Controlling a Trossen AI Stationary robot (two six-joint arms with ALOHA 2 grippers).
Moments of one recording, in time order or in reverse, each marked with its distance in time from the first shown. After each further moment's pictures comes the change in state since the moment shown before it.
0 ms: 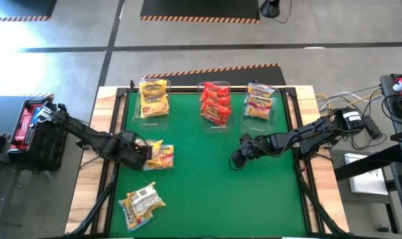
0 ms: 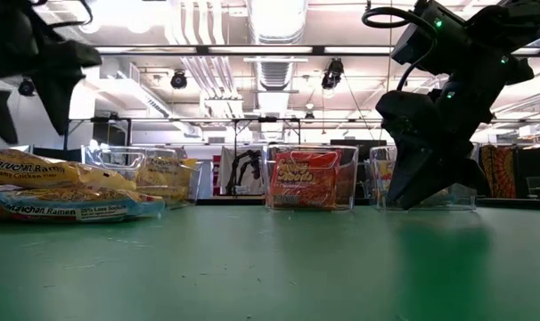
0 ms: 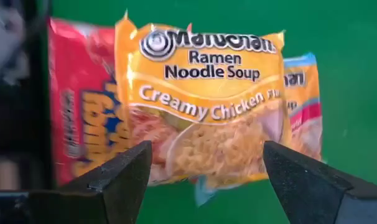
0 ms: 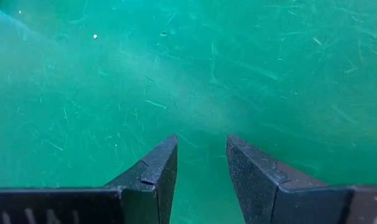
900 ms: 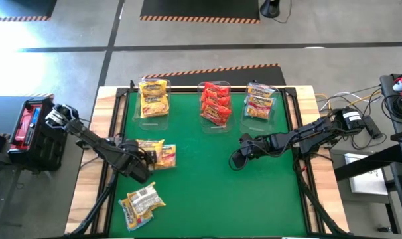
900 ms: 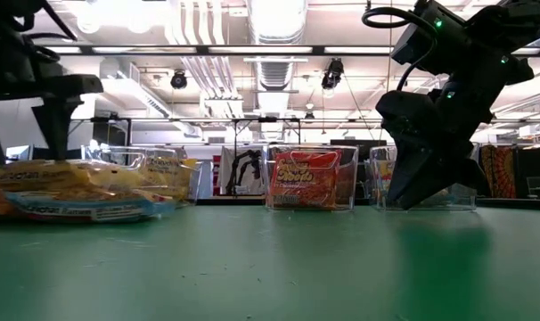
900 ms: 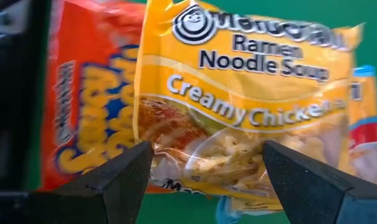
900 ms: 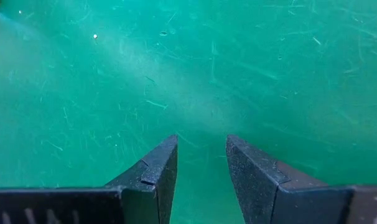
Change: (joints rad) left arm -0.091 0.237 -0.020 0.071 -0.047 -0.273; right arm 0.000 0.000 0.000 0.000 0.000 0.000
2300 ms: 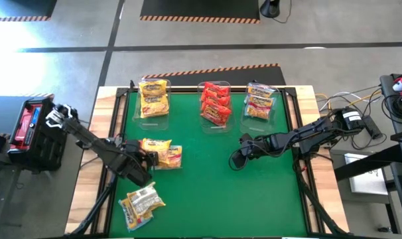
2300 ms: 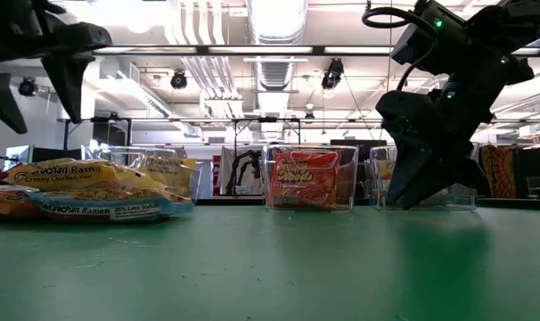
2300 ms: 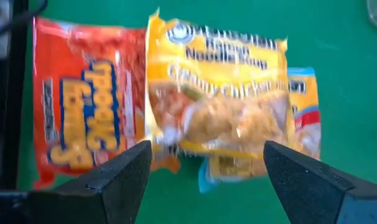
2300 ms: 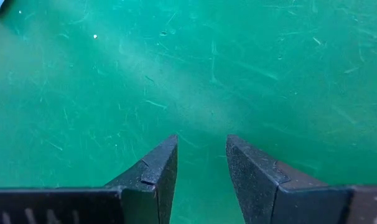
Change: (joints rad) left arm -0.022 -0.007 0.167 -0.117 -0.067 0.056; right arm 0.000 0.000 0.000 0.000 0.000 0.000
